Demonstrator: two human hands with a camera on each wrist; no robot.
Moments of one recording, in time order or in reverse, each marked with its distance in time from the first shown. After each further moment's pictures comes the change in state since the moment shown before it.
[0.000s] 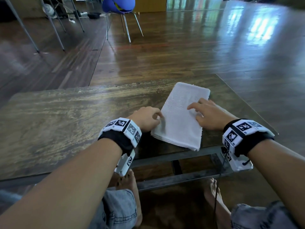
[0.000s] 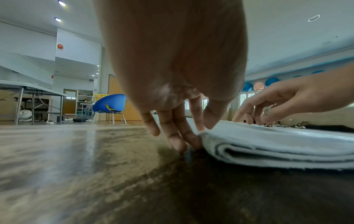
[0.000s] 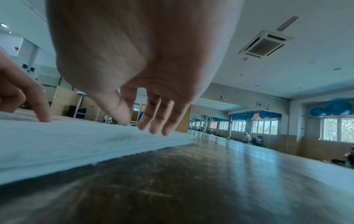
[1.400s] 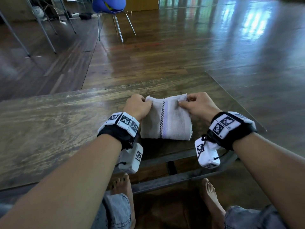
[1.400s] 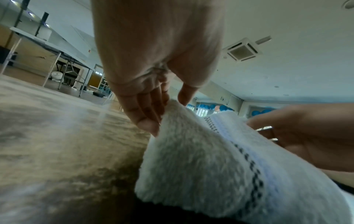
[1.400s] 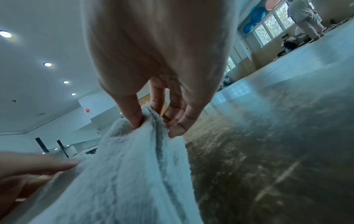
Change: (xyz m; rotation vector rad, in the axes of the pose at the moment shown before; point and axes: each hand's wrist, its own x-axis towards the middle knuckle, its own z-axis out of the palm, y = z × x) left_hand 0.034 0.028 -0.006 -0.355 0.409 -0.238; right_hand 0.022 0.003 -0.003 0.805 0.275 0.308
